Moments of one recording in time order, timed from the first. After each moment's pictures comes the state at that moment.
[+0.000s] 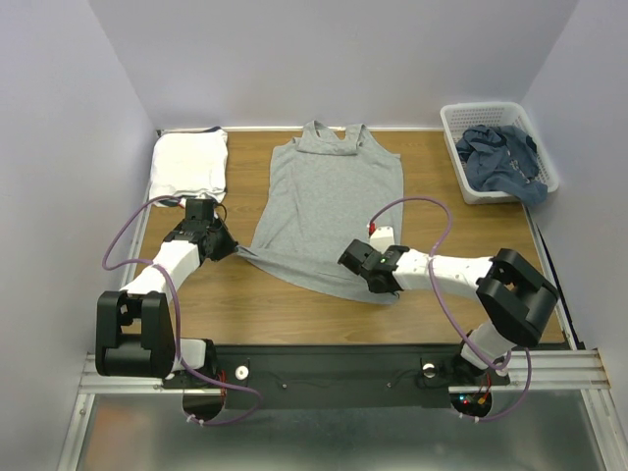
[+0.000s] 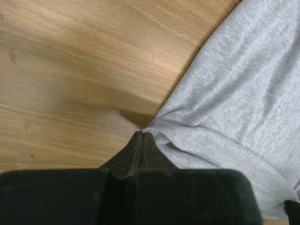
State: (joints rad) left arm -0.06 1.31 0.72 -0.32 0.06 -0.58; right arm 0.91 1.58 0.88 -0.64 0.62 0.81
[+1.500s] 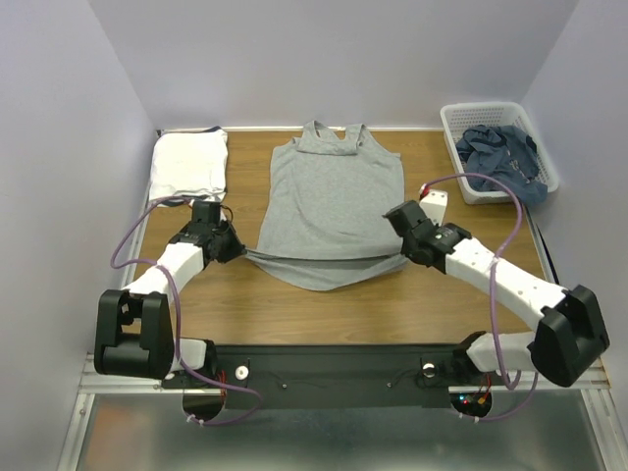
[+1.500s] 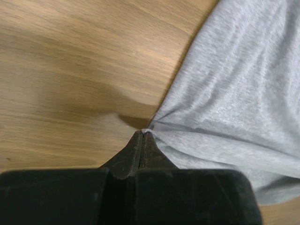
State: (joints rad) left arm -0.09 1.31 0.69 -0.29 0.11 -0.58; right arm 0.64 1.31 0.90 -0.67 0.65 0.73
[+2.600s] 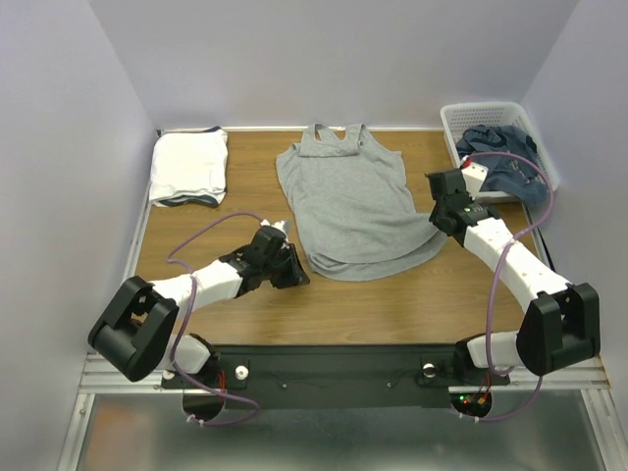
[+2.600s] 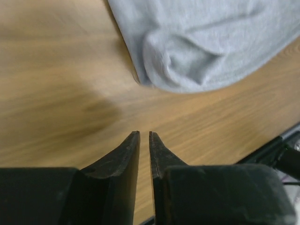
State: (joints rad) left arm -0.61 1.34 0.60 -0.10 0.18 -0.74; right arm 0.27 1.34 1.02 -0.53 0.61 0.57
